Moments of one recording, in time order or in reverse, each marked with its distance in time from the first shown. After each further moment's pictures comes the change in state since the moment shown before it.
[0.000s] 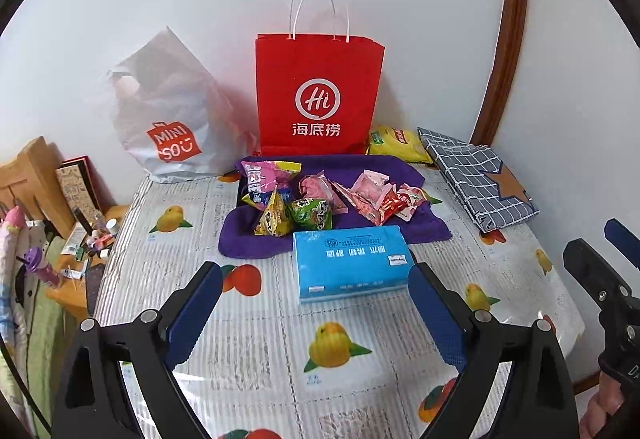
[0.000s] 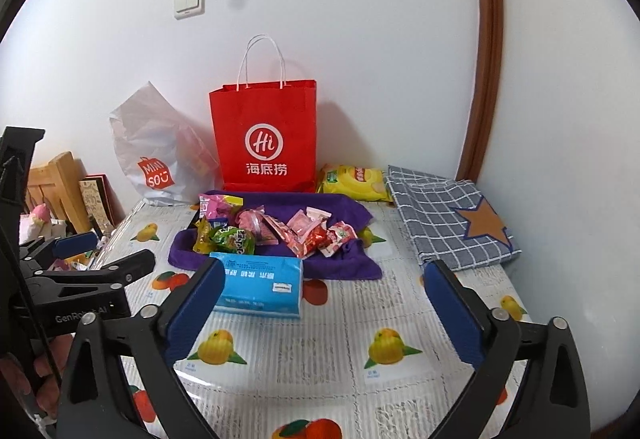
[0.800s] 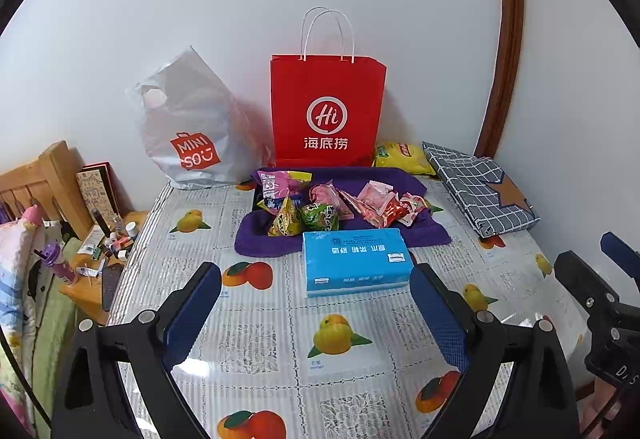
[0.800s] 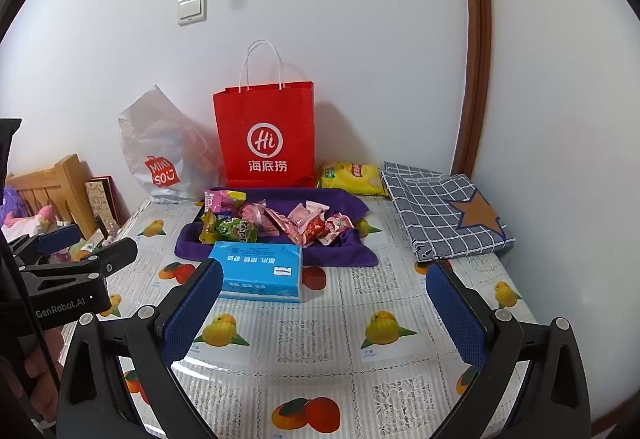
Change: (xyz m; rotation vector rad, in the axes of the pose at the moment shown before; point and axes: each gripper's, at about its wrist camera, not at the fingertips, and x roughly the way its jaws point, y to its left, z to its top) left arm -0.036 -0.007 -0.018 -0.012 -0.064 0.049; right arm -0.025 -0.007 -0.017 0.018 -0.008 0.017
